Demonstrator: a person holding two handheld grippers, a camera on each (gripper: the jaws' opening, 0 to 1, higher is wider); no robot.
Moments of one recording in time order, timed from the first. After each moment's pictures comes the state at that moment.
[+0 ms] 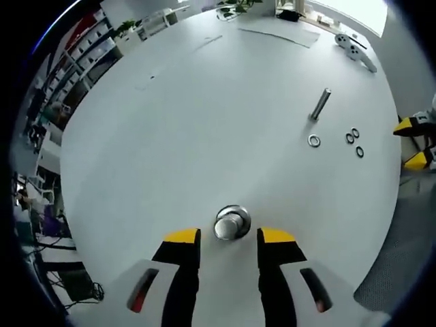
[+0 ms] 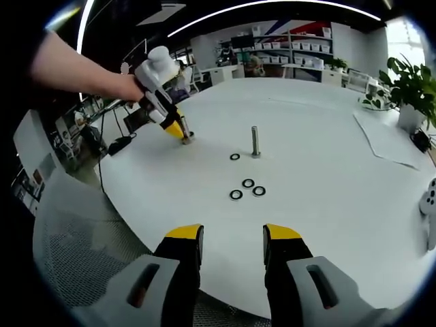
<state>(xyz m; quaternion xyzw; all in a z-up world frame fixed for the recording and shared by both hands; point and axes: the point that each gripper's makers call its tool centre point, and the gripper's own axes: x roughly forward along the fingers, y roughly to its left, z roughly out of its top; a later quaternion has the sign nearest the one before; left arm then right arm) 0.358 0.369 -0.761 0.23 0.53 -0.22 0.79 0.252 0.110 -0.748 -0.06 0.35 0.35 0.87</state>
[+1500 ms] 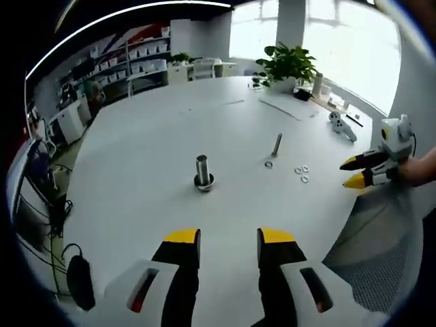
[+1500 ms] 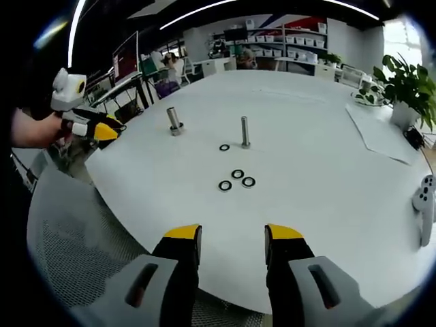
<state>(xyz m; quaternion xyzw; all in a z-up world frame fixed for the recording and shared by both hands) 0.232 0.365 -0.711 0.03 0.37 -0.18 0.91 0.253 0.097 -0.759 -0.08 0.37 0.32 0.87</state>
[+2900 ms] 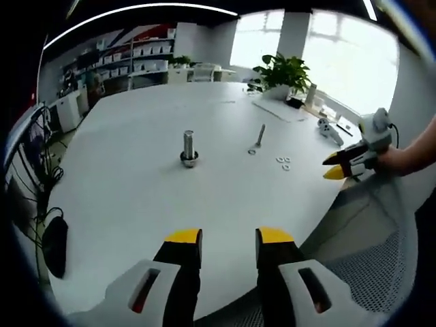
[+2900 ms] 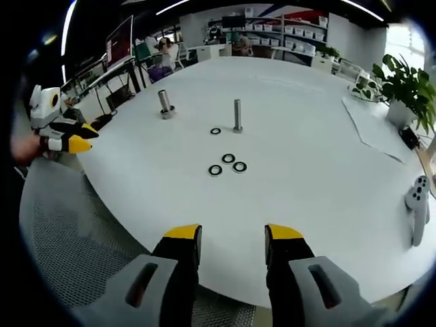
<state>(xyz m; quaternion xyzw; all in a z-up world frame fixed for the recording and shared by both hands) 0.185 0.356 -0.734 0.00 0.35 -0.20 0.91 0.250 0.084 -0.773 -0.11 0.40 0.30 0.86</state>
